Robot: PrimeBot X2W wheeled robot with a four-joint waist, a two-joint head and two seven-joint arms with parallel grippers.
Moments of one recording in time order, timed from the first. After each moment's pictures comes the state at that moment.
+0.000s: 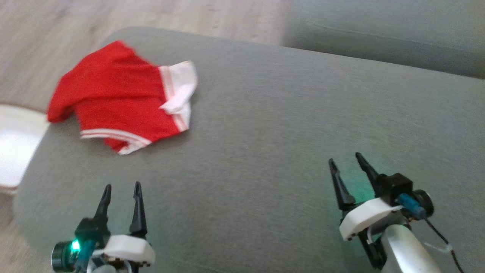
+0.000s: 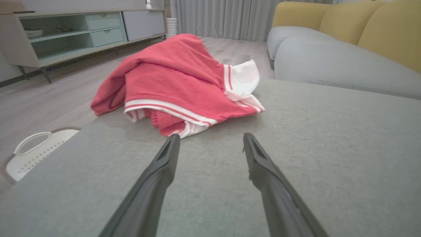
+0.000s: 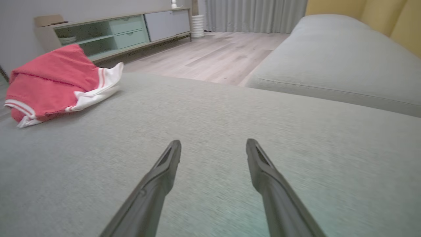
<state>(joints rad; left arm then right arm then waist) -0.11 0.04 0.00 0.51 -0.10 -0.06 -0.25 -0.22 -0.06 0.18 0.59 0.09 0.13 -0.25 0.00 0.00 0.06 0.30</state>
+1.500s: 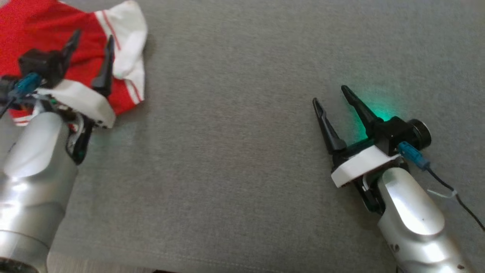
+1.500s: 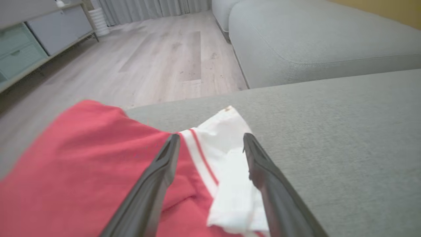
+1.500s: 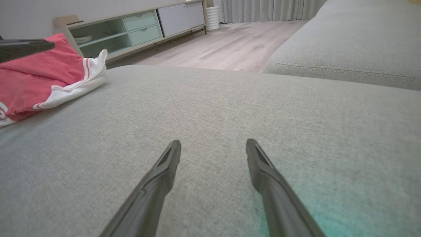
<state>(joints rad) -0.84 0.38 -0.52 0.77 -0.52 -0.13 -0.14 -0.43 -0.14 0.34 0.48 0.14 0.13 -0.26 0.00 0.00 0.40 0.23</state>
